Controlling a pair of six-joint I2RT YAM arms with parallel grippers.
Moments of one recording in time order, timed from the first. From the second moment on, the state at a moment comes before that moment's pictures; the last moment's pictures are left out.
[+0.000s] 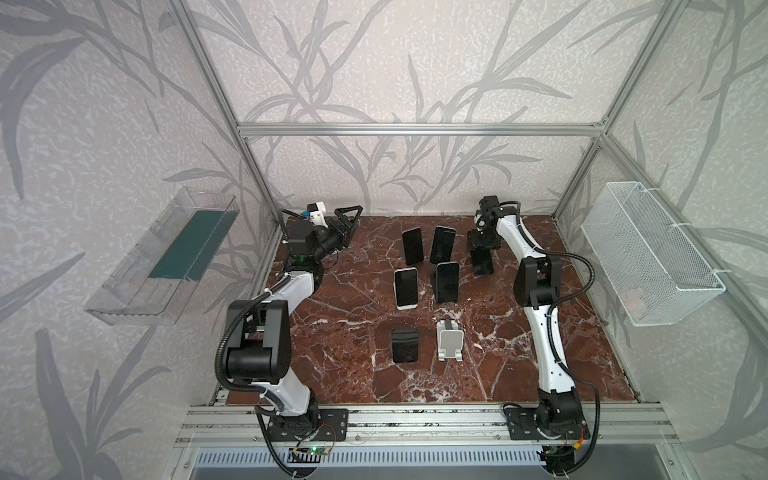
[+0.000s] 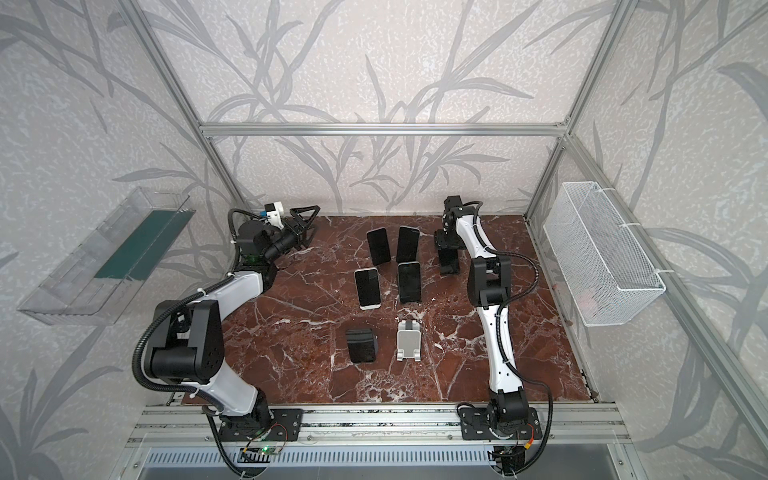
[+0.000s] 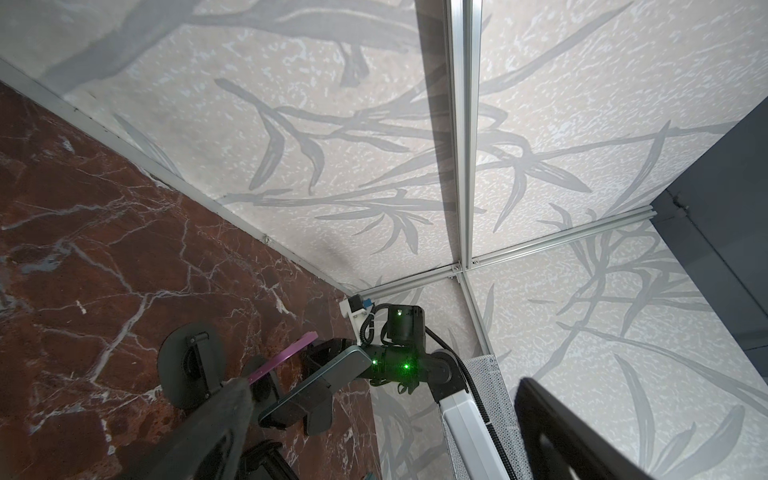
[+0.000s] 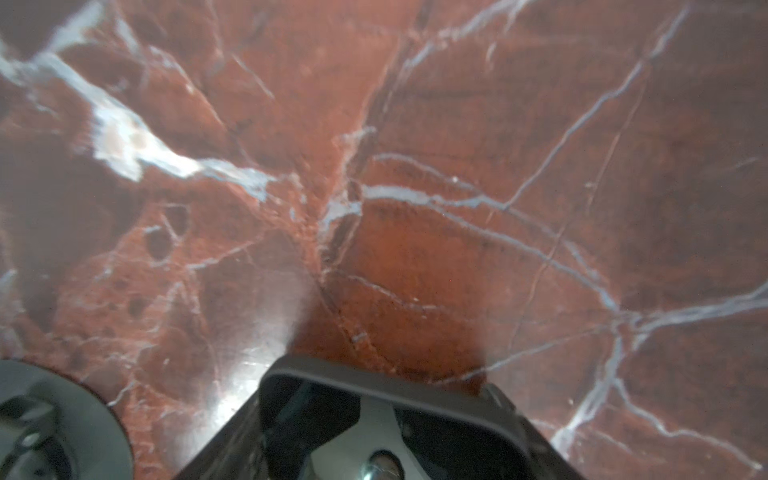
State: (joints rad) left arm 0.00 1.65 0.99 0.68 0.67 -1.22; right arm 0.12 2.66 2.50 -1.08 -0.05 0.10
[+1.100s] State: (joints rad) left arm 0.00 1.66 0.99 0.70 0.71 -1.25; right arm 0.10 2.70 2.58 -1.09 -0.12 0.13
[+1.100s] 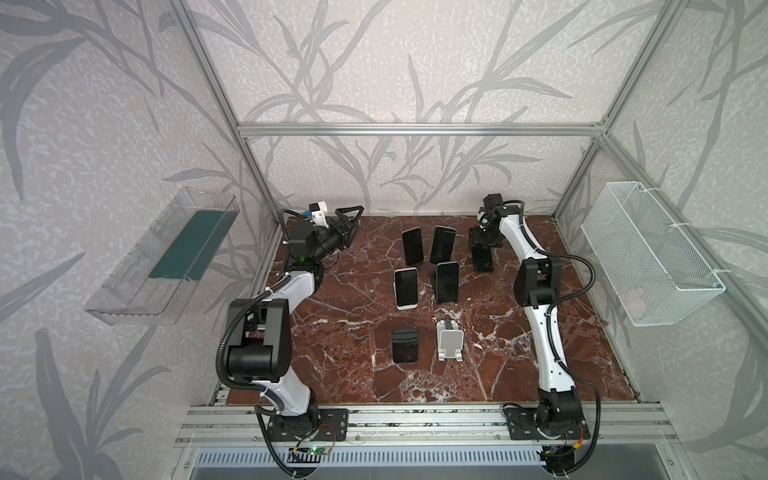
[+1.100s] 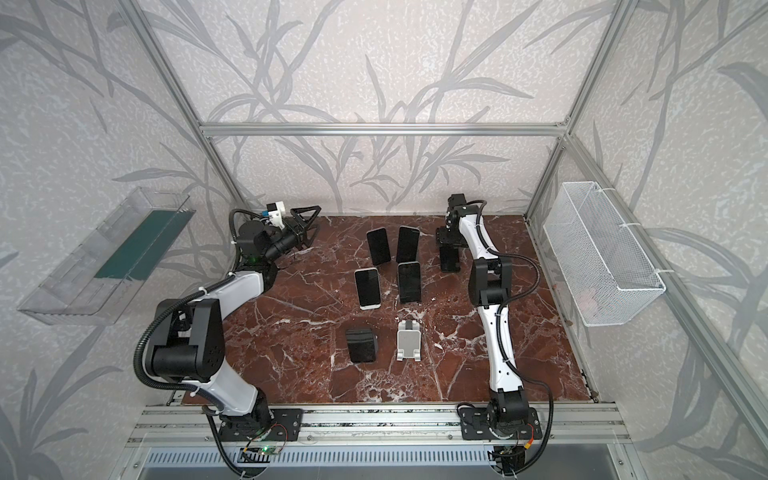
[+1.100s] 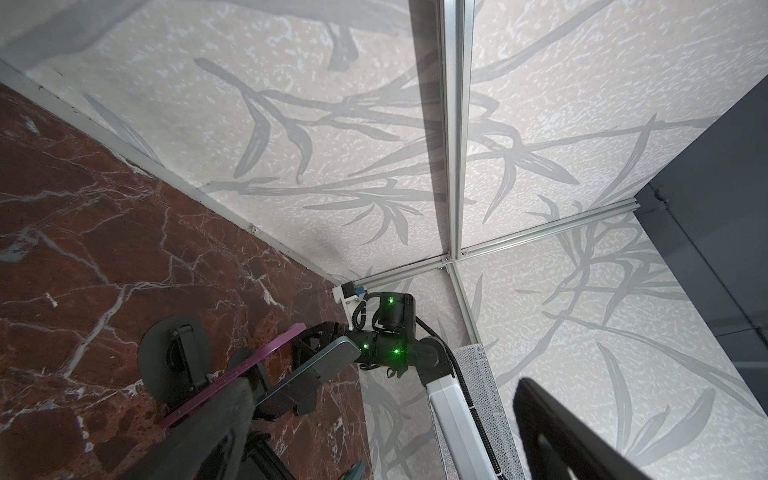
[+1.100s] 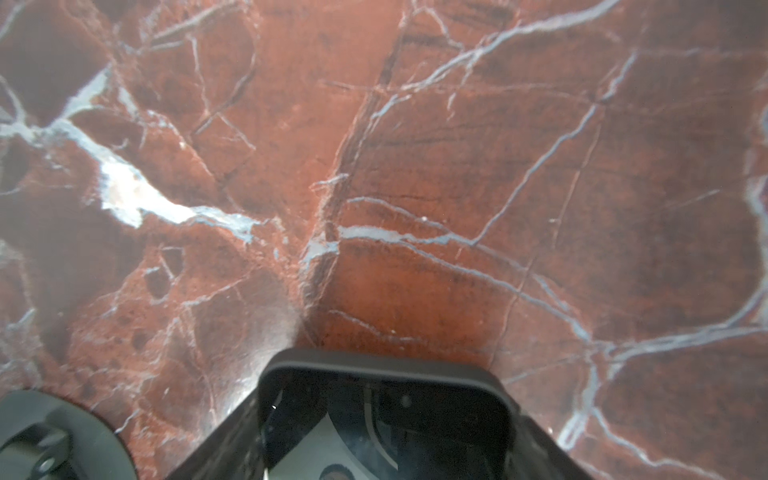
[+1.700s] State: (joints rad) left arm 0.02 1.69 1.02 0.61 0.74 -1.17; right arm 0.10 2.63 2.59 -1.19 -0.10 0.21
